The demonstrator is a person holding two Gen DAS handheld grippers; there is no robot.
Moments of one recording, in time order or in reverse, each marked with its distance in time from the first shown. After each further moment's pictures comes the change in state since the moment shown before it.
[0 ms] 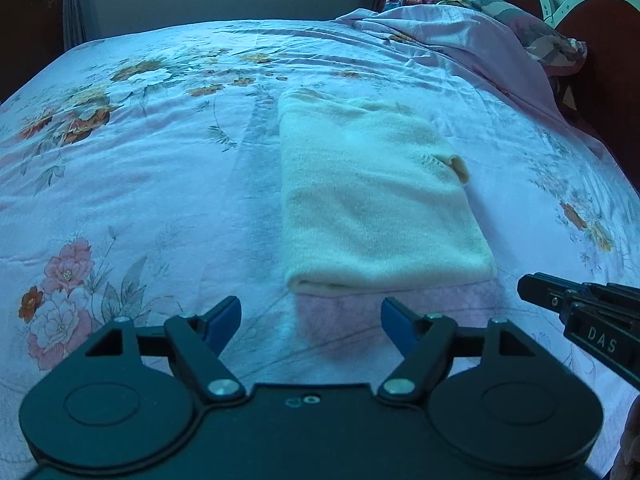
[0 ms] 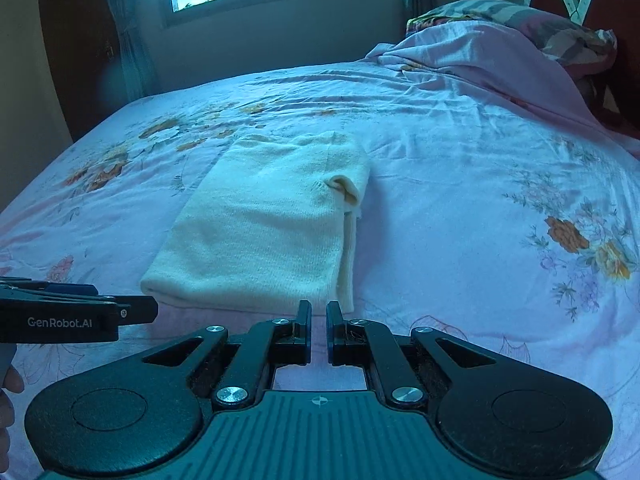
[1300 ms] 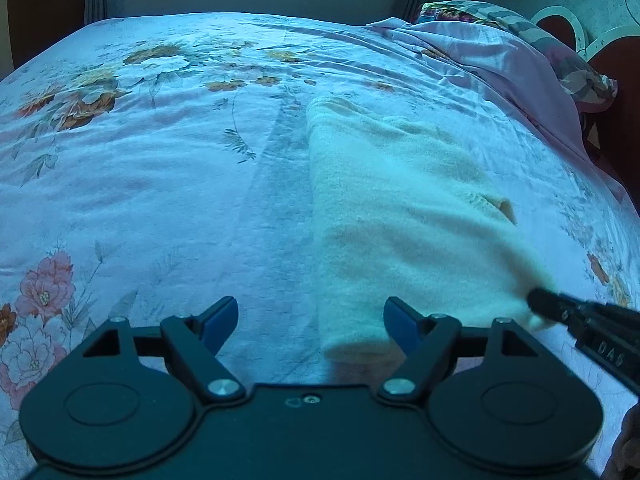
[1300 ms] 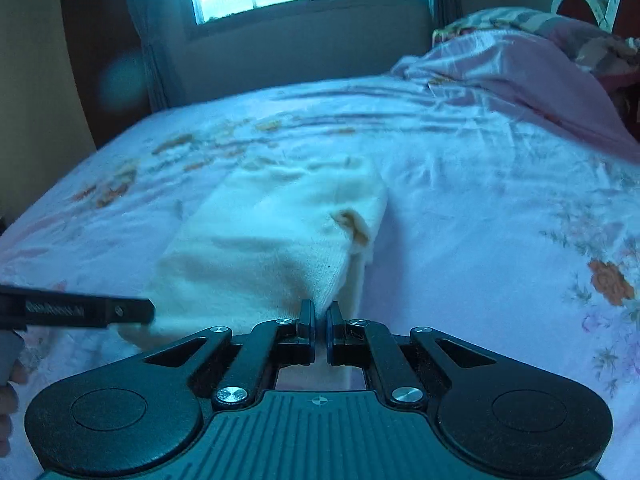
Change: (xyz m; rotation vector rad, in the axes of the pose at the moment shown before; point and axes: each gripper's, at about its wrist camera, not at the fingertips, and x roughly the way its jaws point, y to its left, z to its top) left arm 0.045 0.022 0.032 -0.106 -0.006 0.001; right arm 0.055 -0.026 0.023 -0.030 -0.008 0.067
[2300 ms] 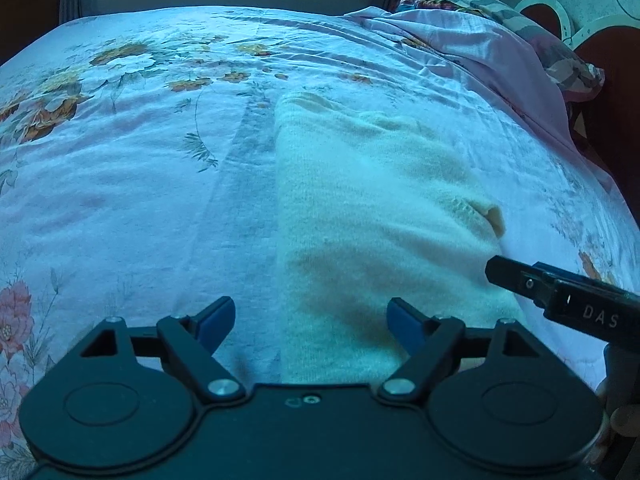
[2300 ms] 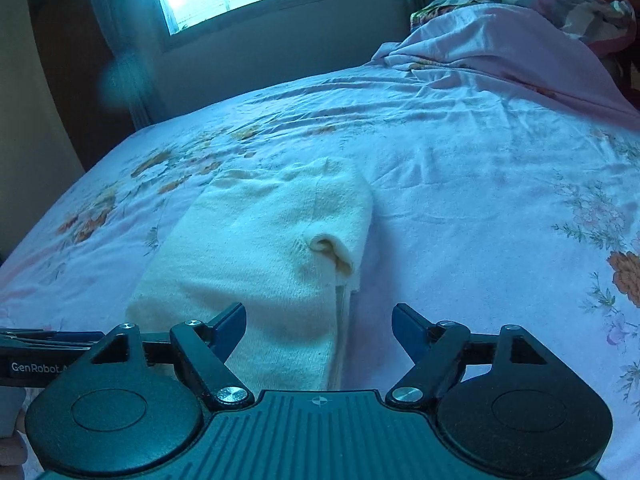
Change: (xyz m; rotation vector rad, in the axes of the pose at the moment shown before) left arm 0.022 -0.009 0.020 0.017 0.027 -0.065; right arm 0.033 -0.023 0.030 0.121 -0.018 0.029
